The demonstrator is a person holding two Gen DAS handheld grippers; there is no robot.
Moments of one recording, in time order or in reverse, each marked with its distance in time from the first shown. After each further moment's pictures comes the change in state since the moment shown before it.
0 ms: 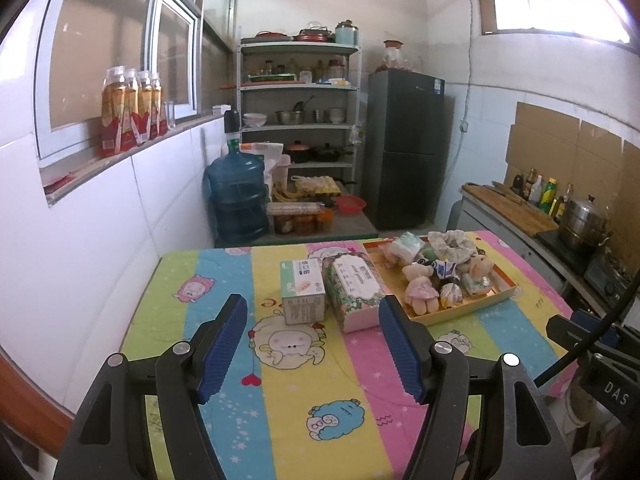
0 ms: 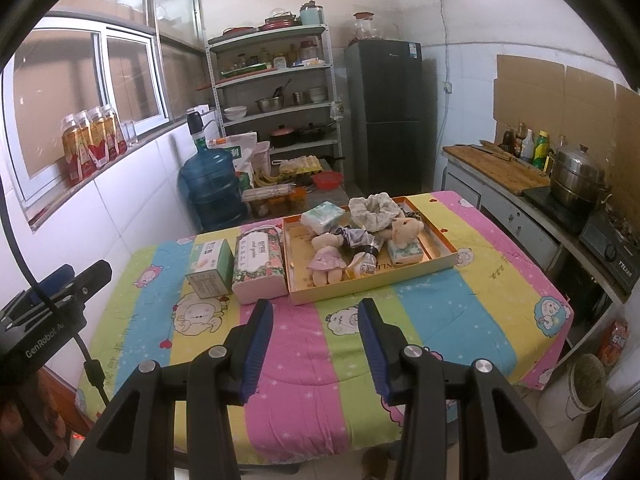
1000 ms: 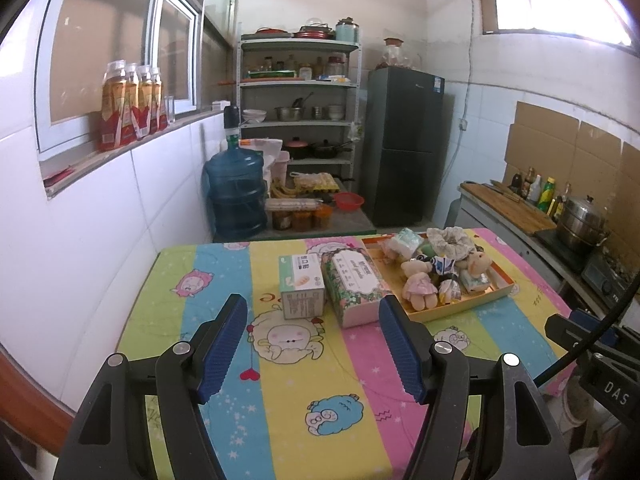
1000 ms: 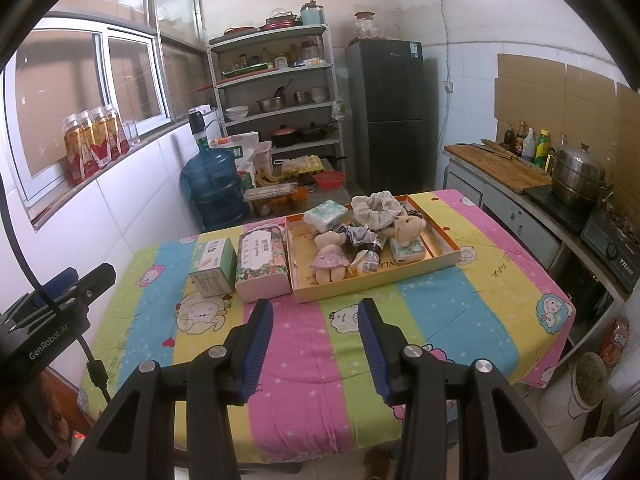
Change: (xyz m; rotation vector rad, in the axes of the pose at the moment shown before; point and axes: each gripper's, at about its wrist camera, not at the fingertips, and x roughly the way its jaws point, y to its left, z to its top) left arm 0.002 0.002 -0.002 -0.001 0.009 -0.007; right arm 0.000 0.003 0.001 -0.002 0.001 0.003
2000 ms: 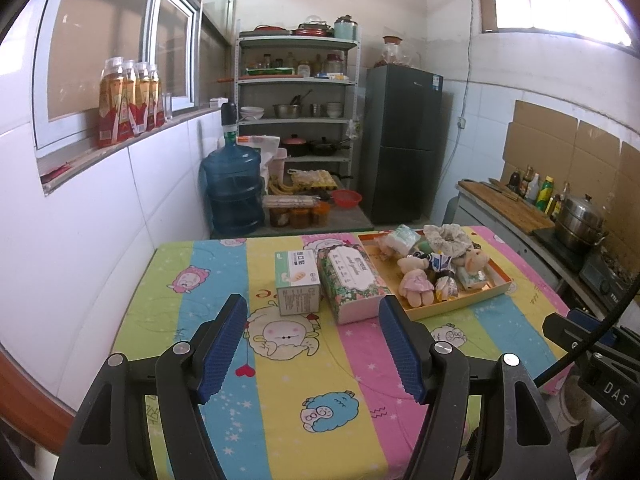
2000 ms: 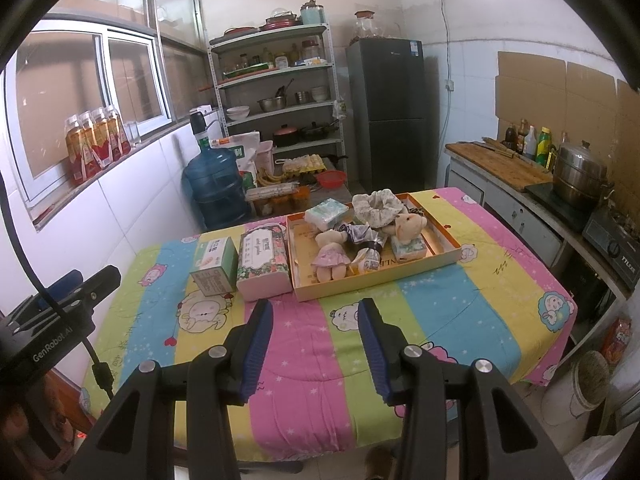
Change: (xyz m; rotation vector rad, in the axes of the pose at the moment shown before) left arm -0.001 -0.005 -0.007 -0.002 0.007 -0.006; right arm 0.000 0.001 0.000 0.002 0.001 0.001
